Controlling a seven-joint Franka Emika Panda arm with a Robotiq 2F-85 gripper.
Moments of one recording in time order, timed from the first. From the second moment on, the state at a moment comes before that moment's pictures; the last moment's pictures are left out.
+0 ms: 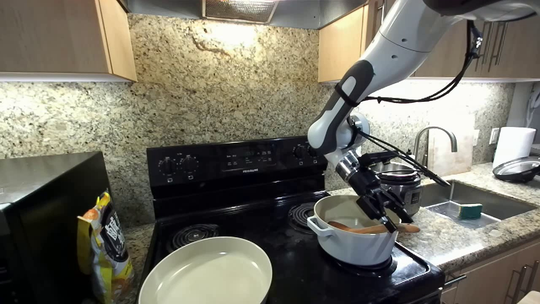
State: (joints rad) arm -0.08 0.33 -0.04 -2.14 -0.14 1.50 -0.18
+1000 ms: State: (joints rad) arm -0.08 -0.32 -0.10 -2.56 -0.19 1.86 -0.18
